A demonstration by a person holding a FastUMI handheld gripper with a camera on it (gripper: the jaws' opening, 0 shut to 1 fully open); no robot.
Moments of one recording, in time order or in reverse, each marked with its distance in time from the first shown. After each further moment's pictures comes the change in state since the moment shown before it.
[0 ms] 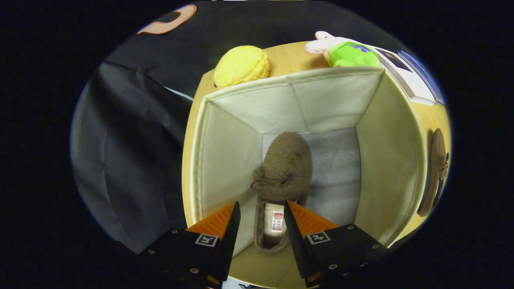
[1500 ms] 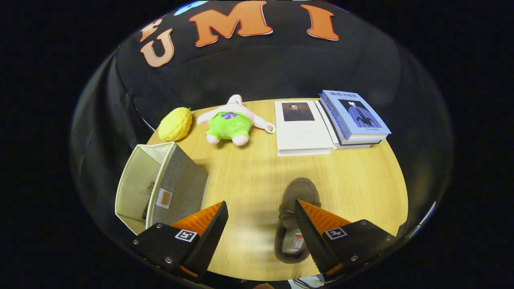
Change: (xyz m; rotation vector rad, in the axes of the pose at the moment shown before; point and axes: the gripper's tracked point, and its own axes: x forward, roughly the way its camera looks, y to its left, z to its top) arm -0.170 -0.305 0.039 -0.115 -0.408 -0.299
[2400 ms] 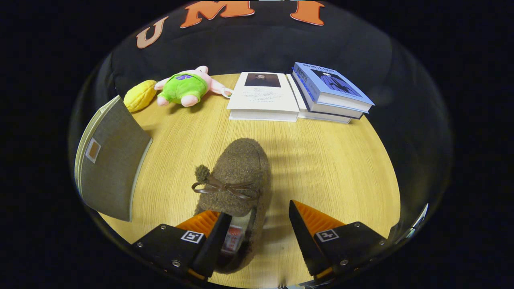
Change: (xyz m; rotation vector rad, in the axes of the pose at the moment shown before) arm 0.066 -0.093 -0.074 -0.068 0.053 -0.142
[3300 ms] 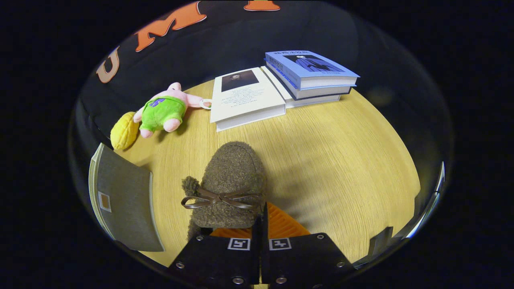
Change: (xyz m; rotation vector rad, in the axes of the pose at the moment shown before) arm -0.010 0.017 0.015 0.292 0.067 0.005
